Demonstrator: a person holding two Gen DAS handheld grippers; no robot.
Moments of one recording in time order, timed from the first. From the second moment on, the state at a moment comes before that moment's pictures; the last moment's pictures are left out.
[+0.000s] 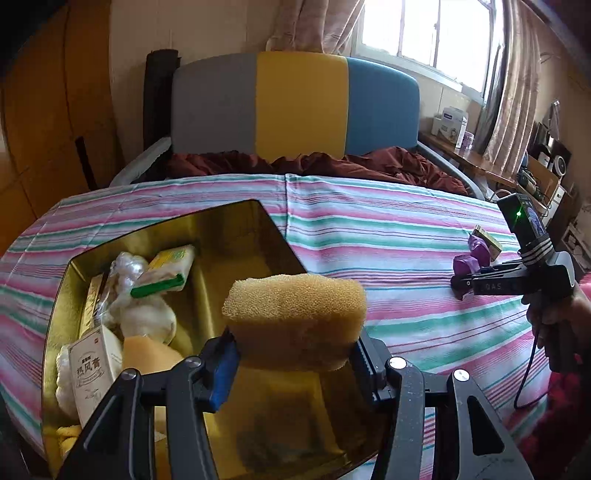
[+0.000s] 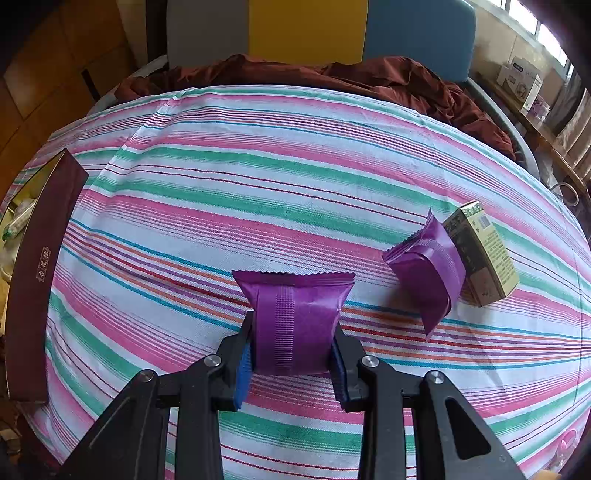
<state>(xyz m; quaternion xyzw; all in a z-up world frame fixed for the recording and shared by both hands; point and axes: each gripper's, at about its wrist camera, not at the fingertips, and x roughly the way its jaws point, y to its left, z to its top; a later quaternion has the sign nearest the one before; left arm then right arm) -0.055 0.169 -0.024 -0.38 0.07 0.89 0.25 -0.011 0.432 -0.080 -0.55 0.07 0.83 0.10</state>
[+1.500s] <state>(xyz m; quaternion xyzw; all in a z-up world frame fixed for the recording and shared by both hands) -0.040 0.052 -0.021 -0.37 0.05 0.91 0.17 -0.036 0.328 -0.019 -0.49 0.05 0.87 0.03</state>
